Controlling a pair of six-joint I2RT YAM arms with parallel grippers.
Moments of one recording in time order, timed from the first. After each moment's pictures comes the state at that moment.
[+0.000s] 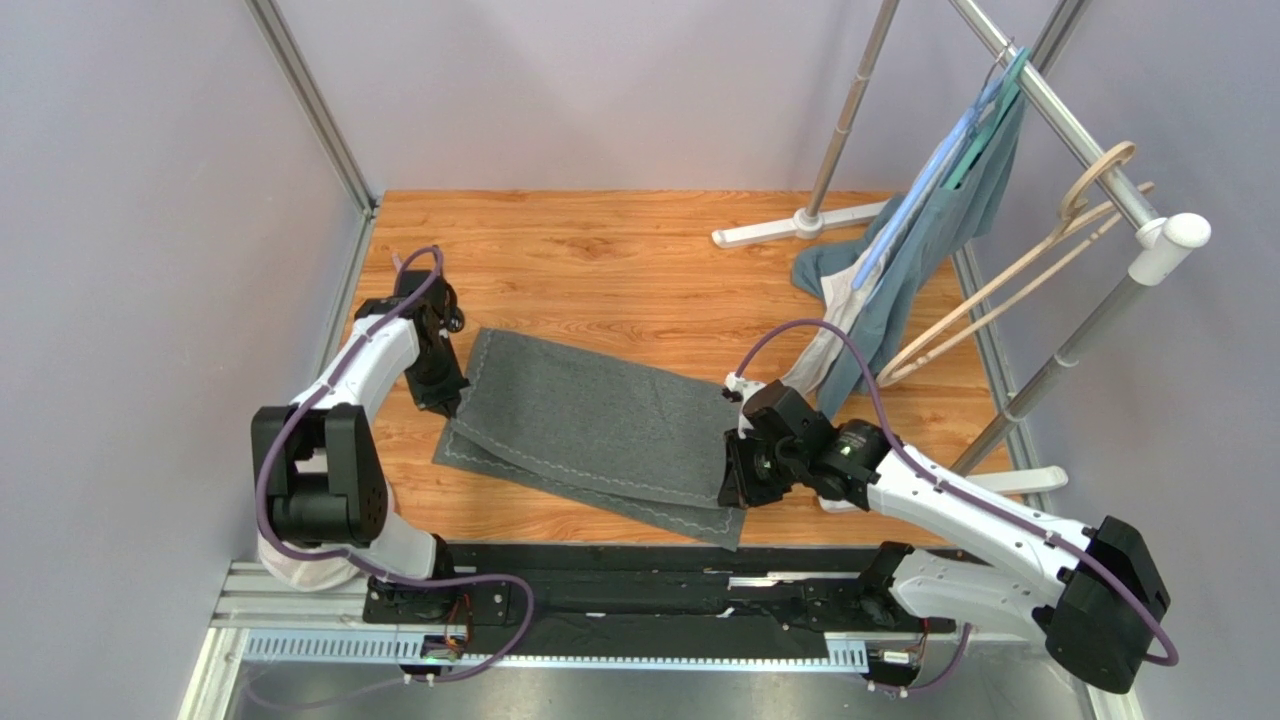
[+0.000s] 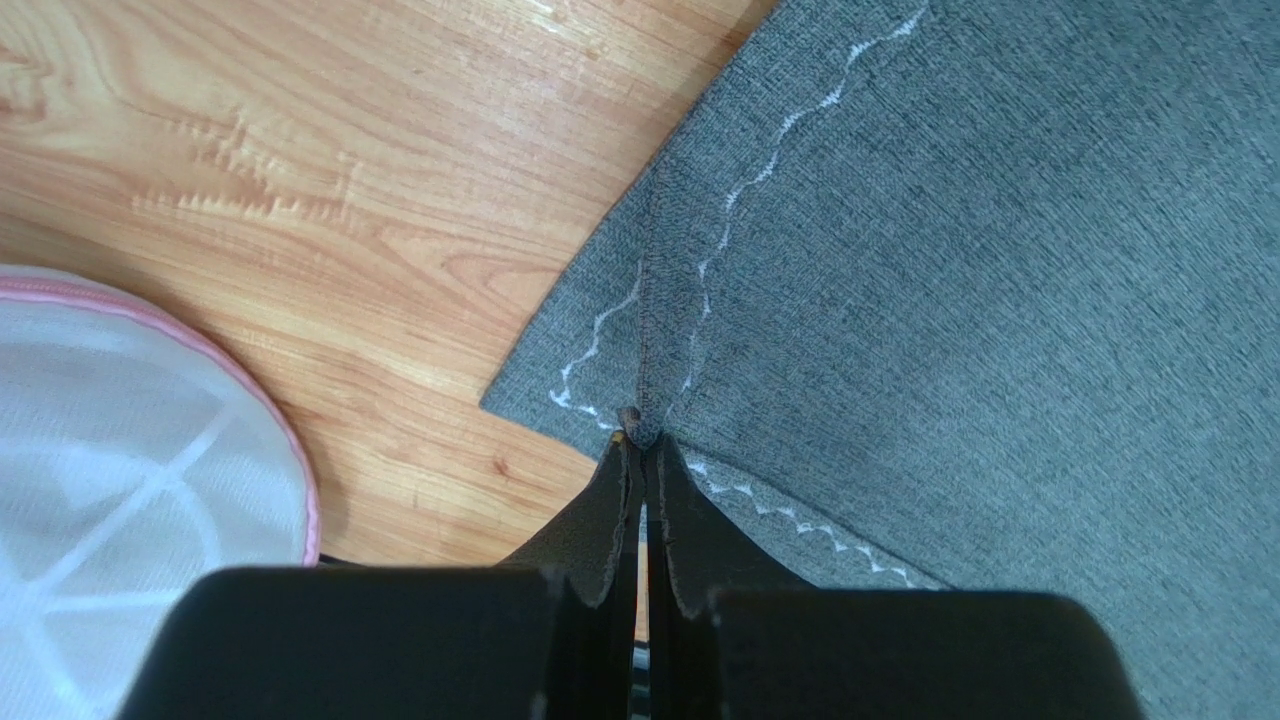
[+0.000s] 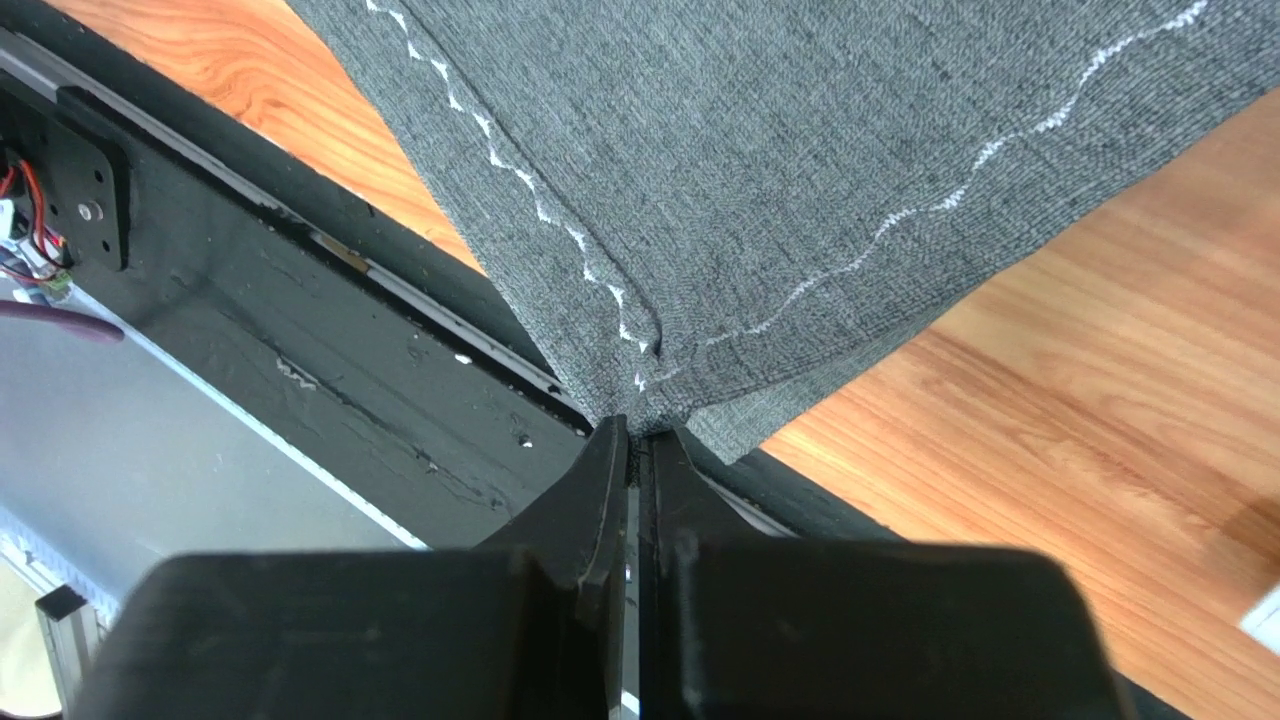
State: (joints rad) left arm 0.01 1.51 1.06 -0.91 -0.11 -0.39; right arm 0.84 1.04 0.68 -0.62 -0.17 0.59
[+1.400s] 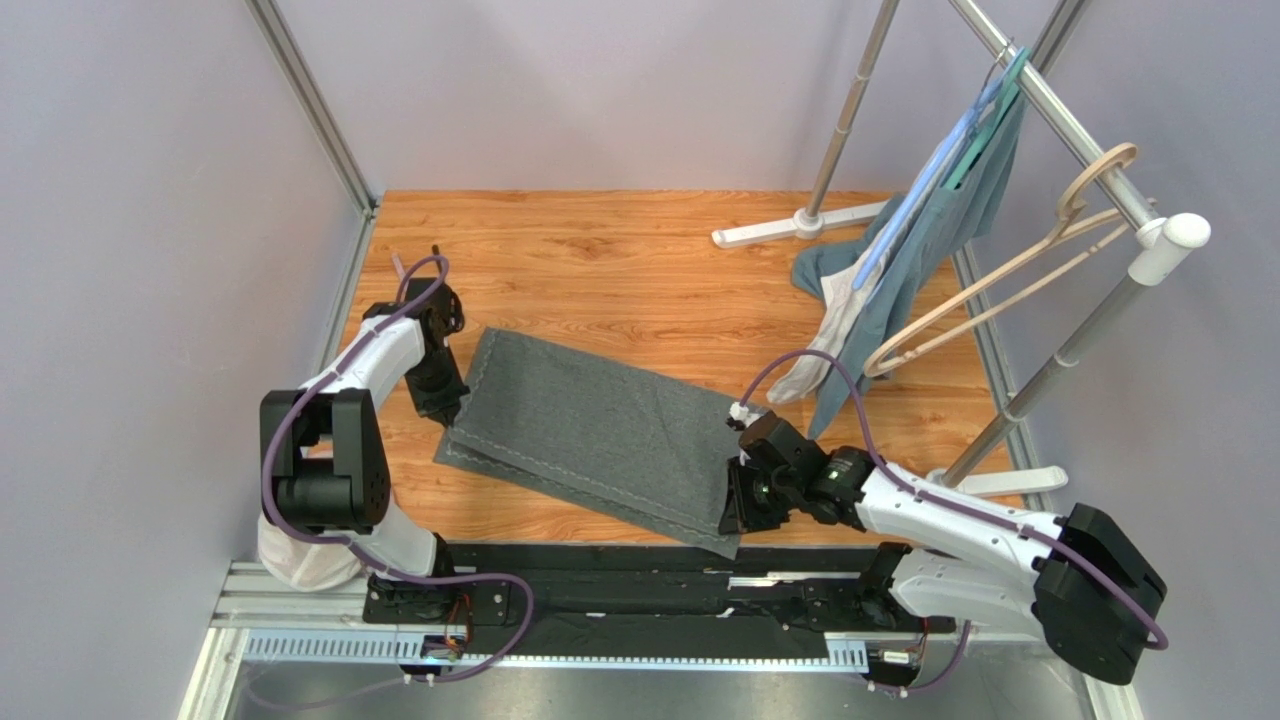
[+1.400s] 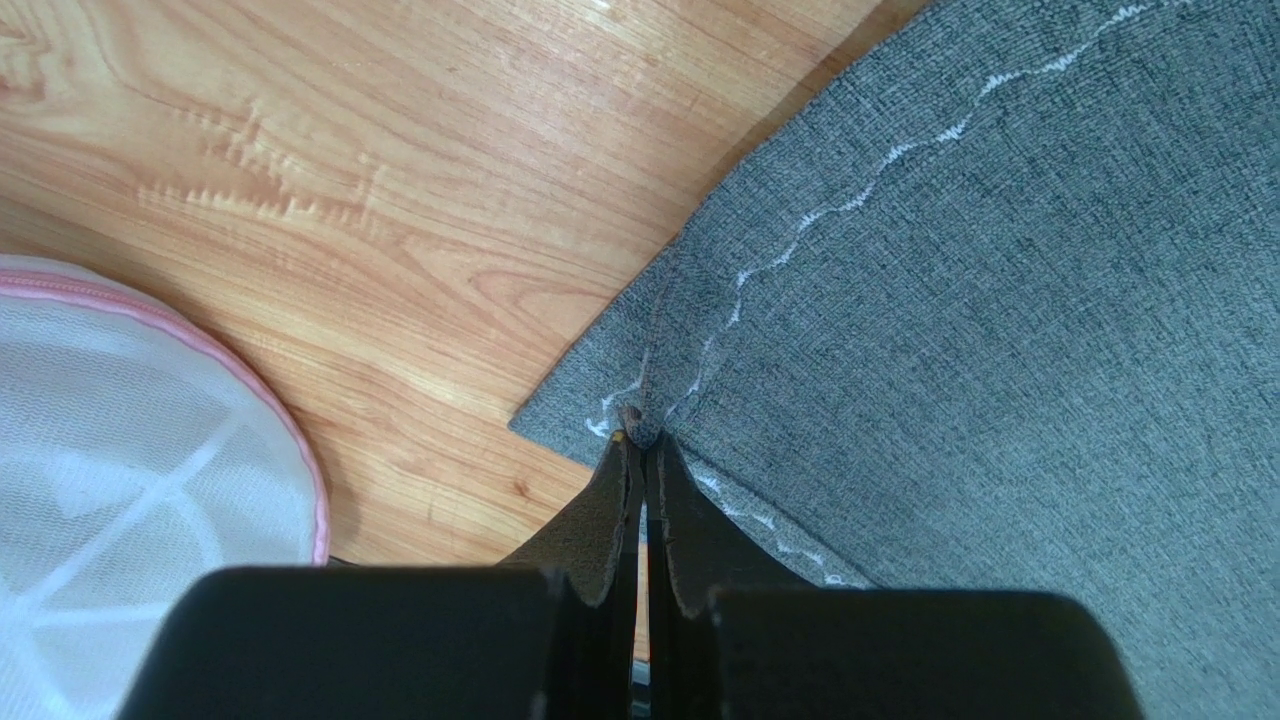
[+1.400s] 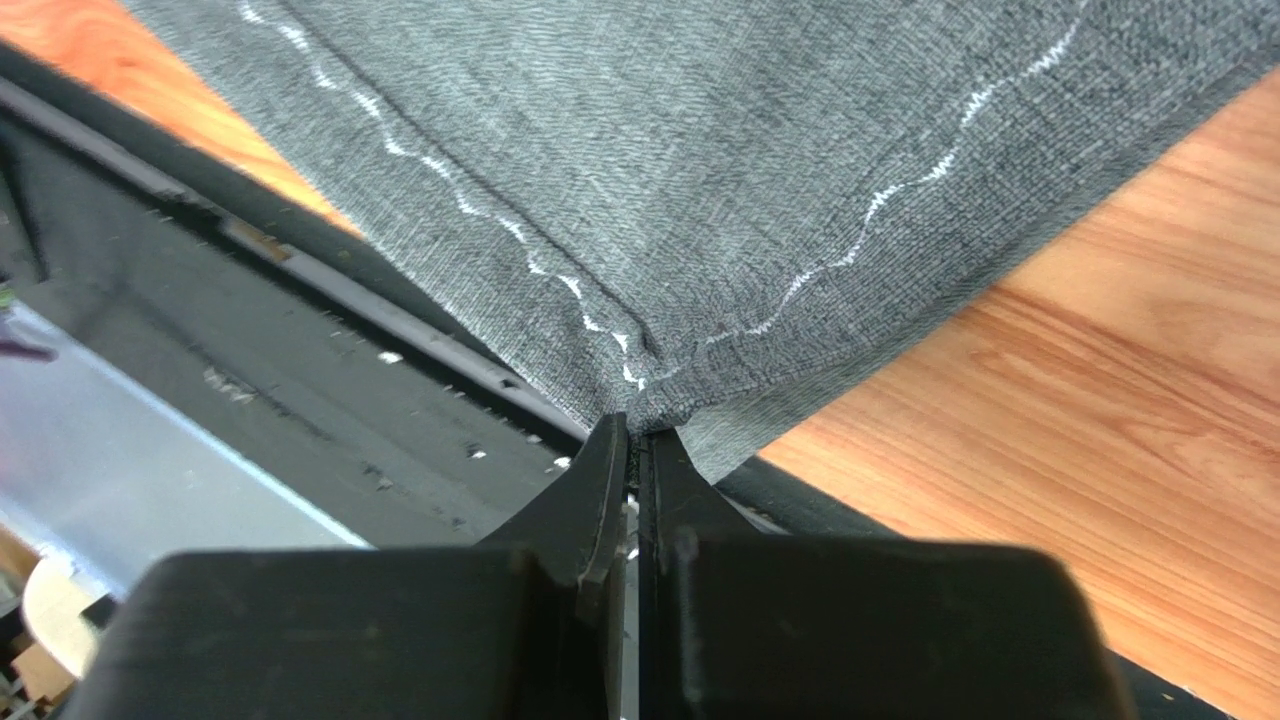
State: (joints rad) left arm 0.01 1.57 1.03 -0.88 -0.17 -0.42; right arm 0.89 1.05 0.48 -0.45 -0.18 0.74
